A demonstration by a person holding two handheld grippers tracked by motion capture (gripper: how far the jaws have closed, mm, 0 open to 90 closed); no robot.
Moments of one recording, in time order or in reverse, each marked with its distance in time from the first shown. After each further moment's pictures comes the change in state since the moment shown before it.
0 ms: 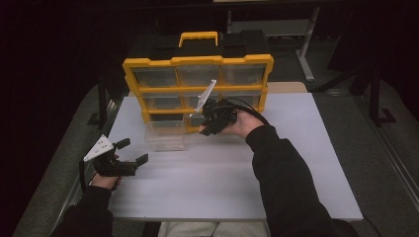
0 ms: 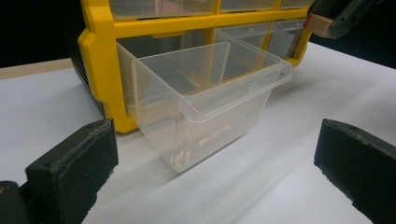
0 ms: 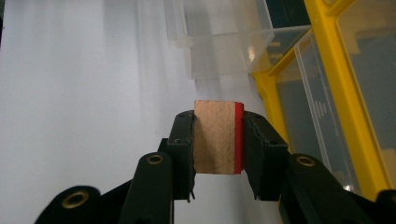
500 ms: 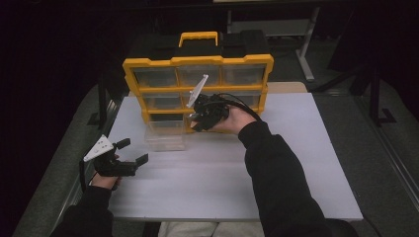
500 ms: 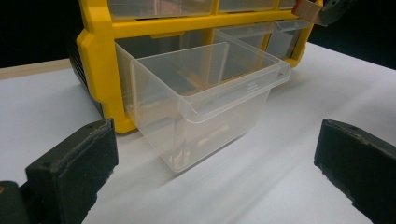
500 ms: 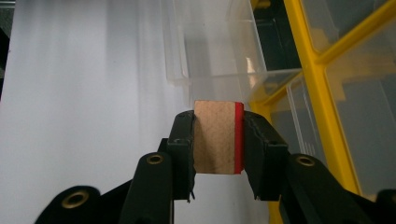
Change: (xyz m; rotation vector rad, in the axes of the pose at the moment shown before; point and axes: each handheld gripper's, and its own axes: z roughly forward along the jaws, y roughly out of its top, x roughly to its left) left arm 0.000 0.000 0.000 -0.001 -0.005 0.001; right arm -0.003 0.023 0.001 -0.034 0.002 -0.027
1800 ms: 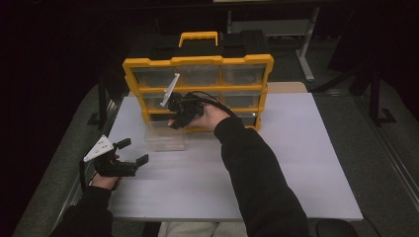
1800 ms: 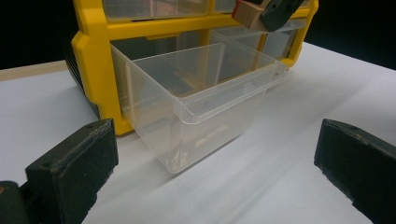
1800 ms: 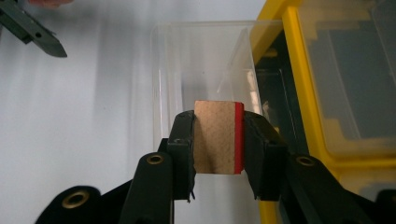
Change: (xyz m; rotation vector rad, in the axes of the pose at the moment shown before) left arm -0.001 0.000 0.000 -0.002 -0.013 0.005; right arm -0.004 0.055 0.041 -0.010 0.016 -0.041
